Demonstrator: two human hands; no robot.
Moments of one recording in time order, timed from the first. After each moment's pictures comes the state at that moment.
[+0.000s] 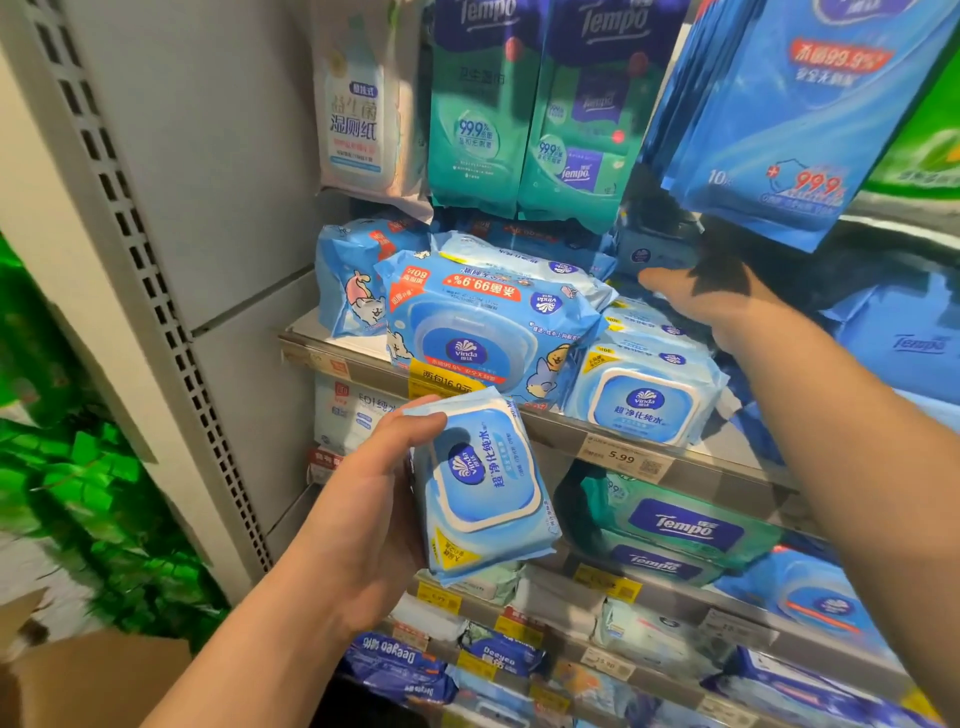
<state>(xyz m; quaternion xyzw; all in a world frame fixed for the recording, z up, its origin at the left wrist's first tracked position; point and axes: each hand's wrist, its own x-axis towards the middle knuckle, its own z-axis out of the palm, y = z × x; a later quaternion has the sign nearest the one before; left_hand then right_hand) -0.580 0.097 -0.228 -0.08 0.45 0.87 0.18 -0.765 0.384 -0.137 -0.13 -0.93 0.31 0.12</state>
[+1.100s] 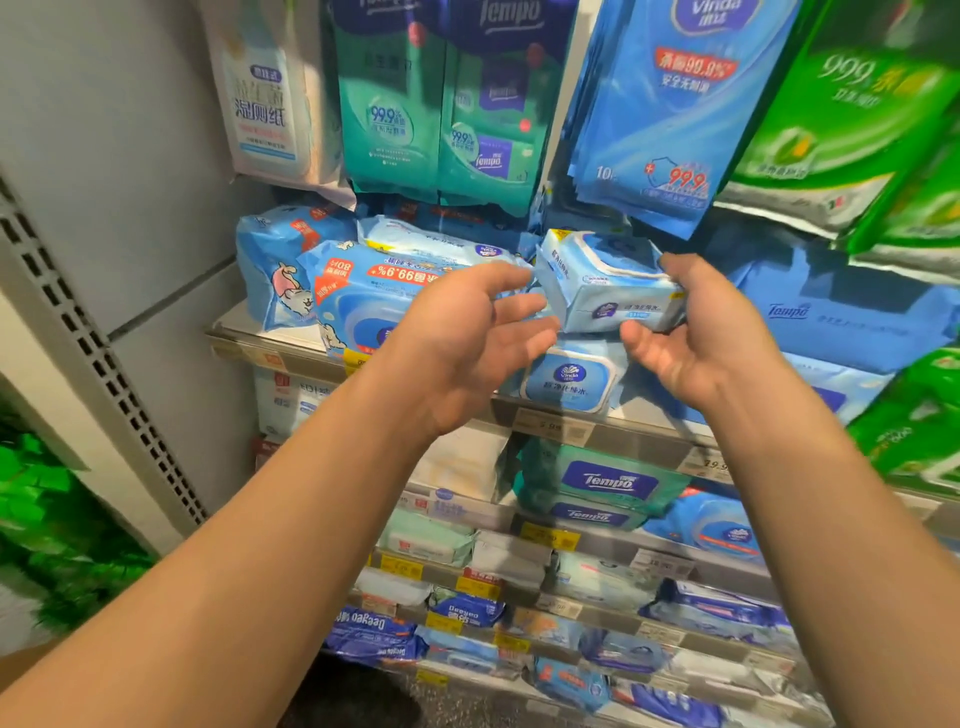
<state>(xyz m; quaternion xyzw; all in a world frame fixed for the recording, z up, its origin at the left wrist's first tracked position) -0.638 0.187 -0.124 -0.03 0.48 0.86 0.19 -0.650 0.378 -0.123 -0.24 -0.58 0.77 0.10</state>
